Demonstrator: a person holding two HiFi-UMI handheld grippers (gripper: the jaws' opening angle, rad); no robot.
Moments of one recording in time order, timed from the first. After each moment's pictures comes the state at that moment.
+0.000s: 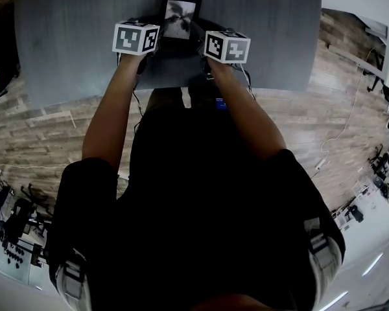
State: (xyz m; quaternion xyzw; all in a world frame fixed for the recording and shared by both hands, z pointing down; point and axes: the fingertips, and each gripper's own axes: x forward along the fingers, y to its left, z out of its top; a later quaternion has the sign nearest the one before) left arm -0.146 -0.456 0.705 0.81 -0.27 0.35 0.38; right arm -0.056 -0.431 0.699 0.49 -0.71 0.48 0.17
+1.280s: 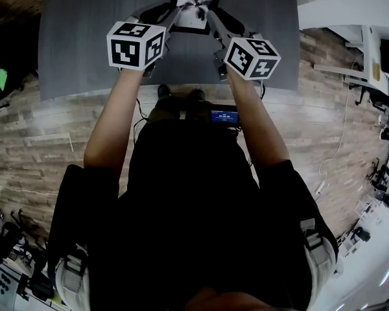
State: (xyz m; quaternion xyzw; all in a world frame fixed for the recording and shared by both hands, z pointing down) left arm -0.161 -0.417 0.452 0.90 -0.33 0.15 0.22; right arm -0.068 -0.396 0.450 0.54 -0.81 0.24 0.05
